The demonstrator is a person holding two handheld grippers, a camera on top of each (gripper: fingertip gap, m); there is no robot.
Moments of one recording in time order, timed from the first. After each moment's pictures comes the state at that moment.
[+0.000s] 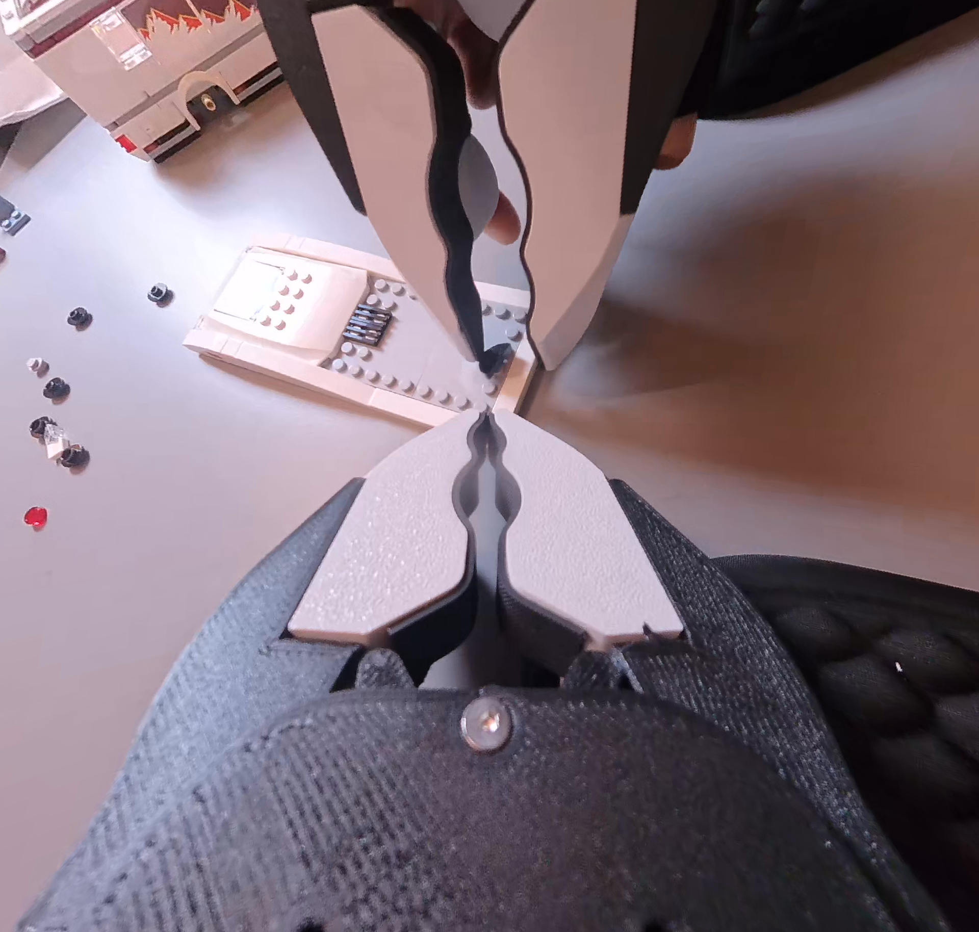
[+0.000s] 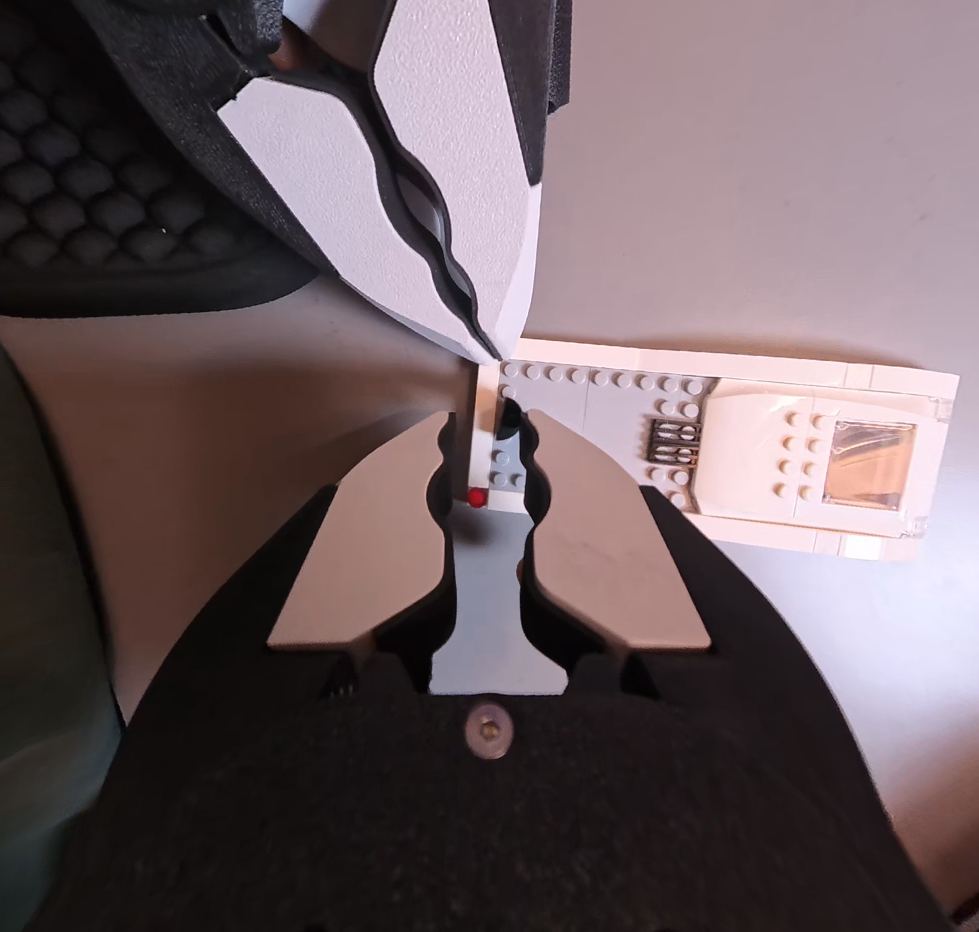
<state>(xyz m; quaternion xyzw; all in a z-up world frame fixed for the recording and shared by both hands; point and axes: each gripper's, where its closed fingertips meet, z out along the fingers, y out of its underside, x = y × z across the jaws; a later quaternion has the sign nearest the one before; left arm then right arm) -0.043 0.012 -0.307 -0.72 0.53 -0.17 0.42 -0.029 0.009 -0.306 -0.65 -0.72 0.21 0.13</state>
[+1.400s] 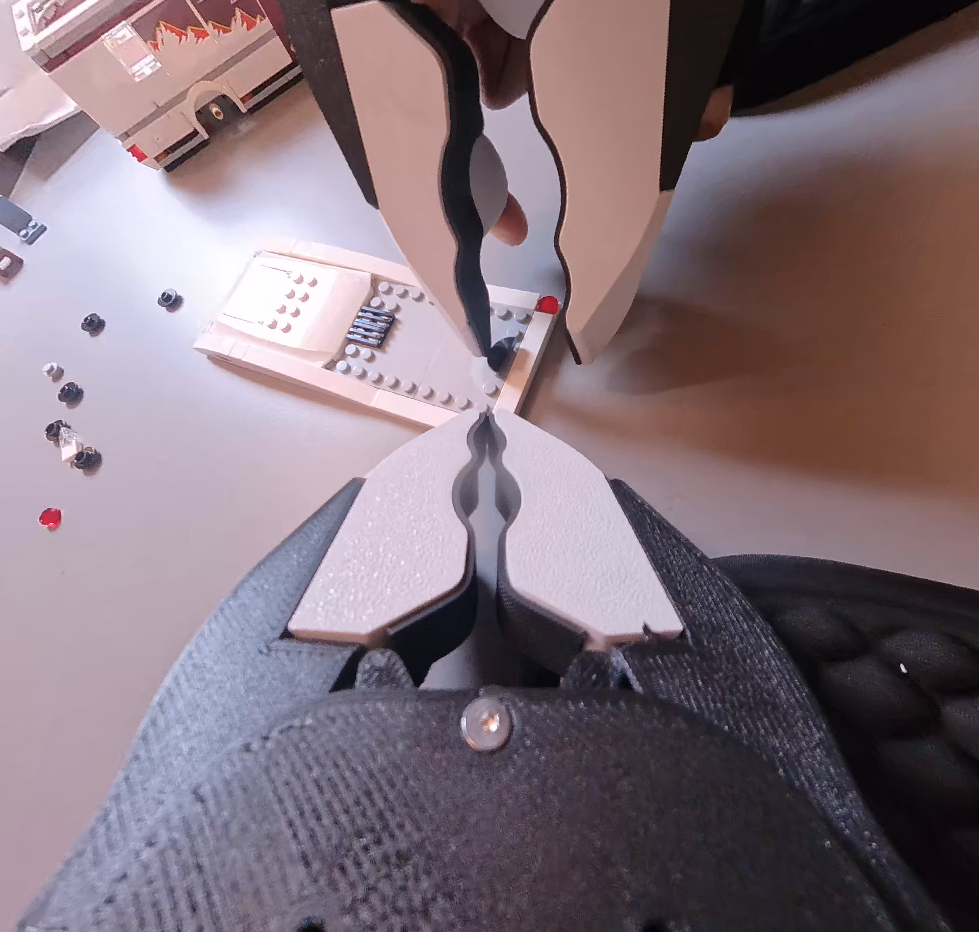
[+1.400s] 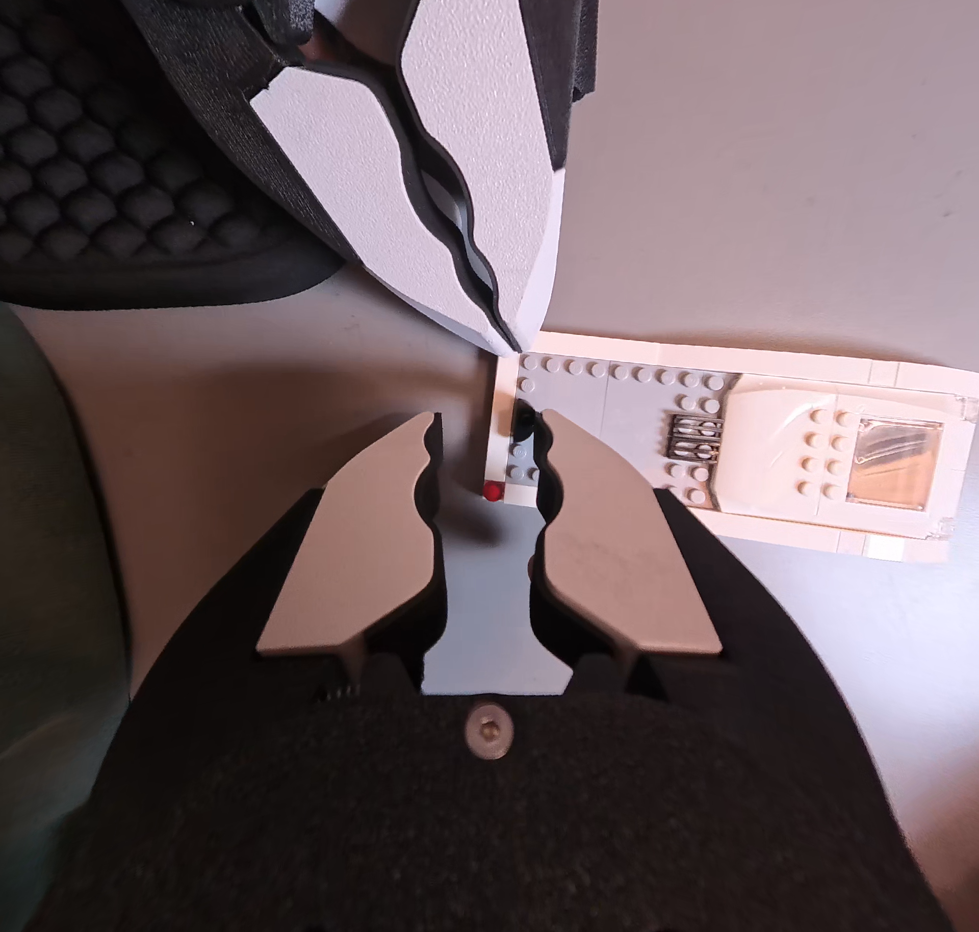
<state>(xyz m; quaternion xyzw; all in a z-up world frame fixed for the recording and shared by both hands) -0.043 0.013 -0.307 -0.72 0.53 -0.16 0.42 -0.026 0.003 -0.305 -0.65 -0.72 0.22 0.13</state>
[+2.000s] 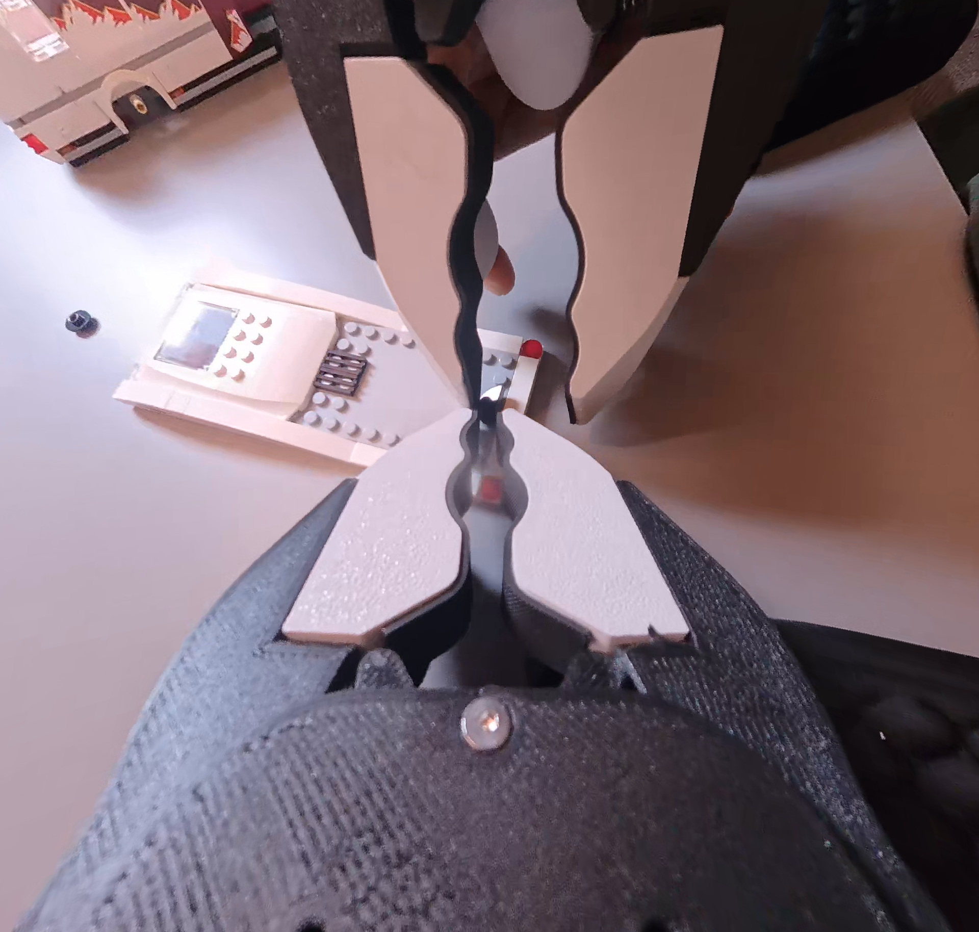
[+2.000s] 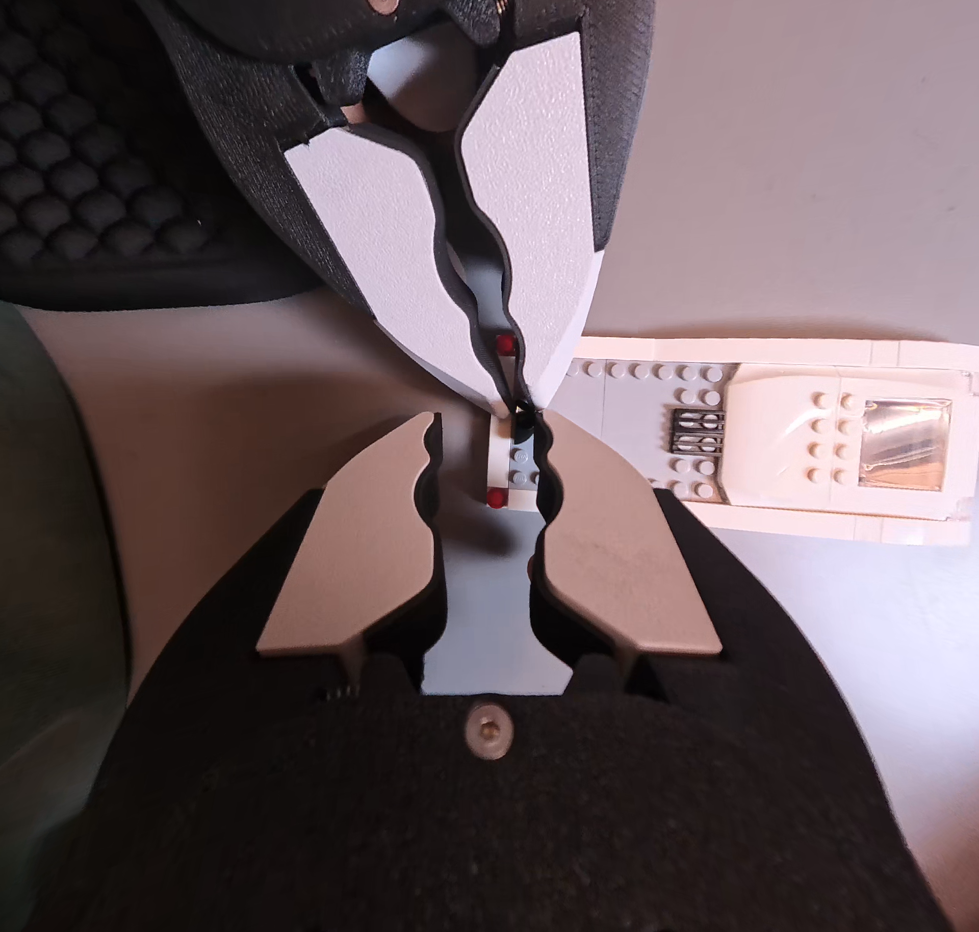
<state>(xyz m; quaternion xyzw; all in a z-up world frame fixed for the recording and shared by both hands) -0.021 0.015 -0.307 -0.72 0.53 -0.22 0.38 -0.024 0.001 -0.306 -0.65 -0.71 0.23 0.14</state>
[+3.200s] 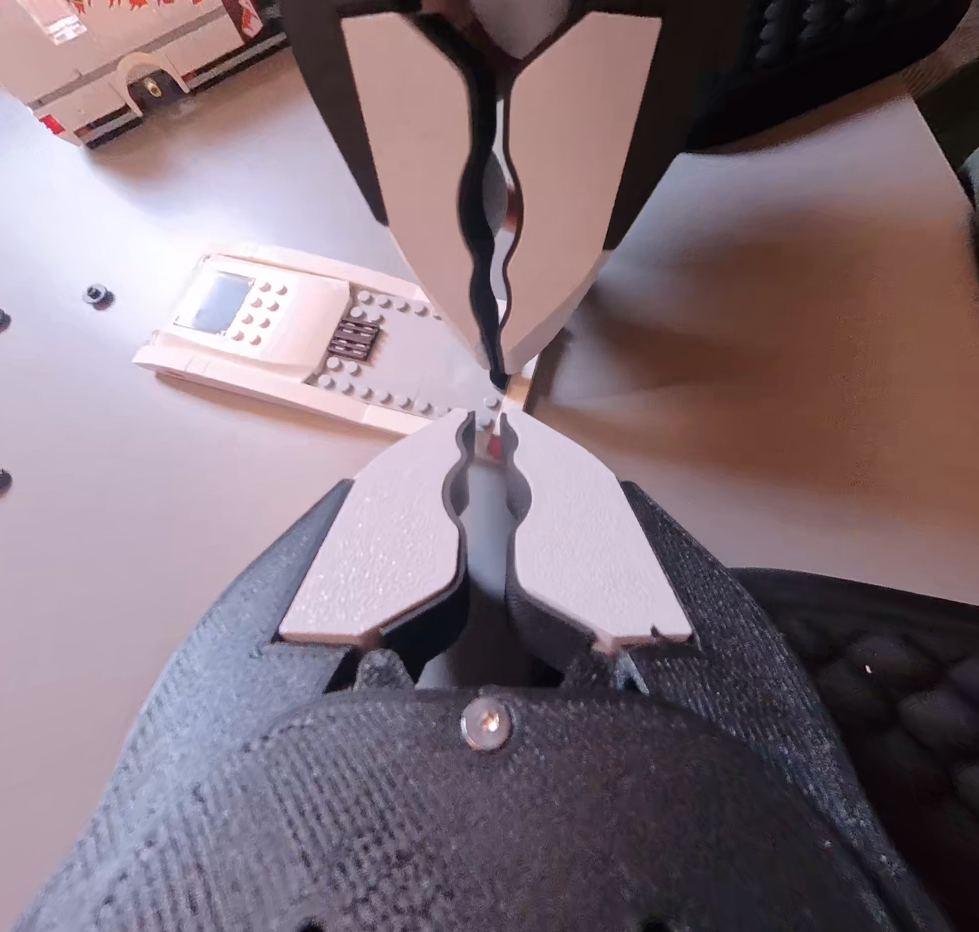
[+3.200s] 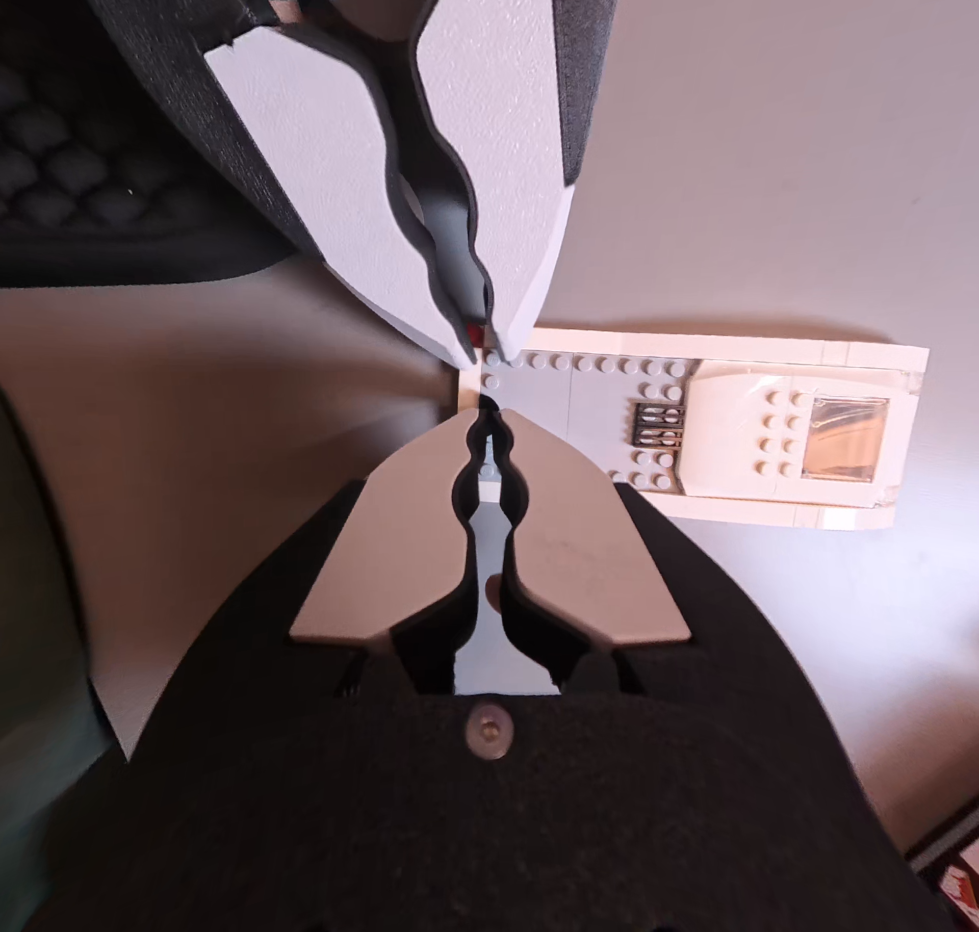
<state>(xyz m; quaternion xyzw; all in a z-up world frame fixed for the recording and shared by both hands) -0.035 0.011 -0.307 -0.72 0.53 -0.22 0.38 -0.023 0.011 -0.308 -0.65 -0.73 0.17 0.13</state>
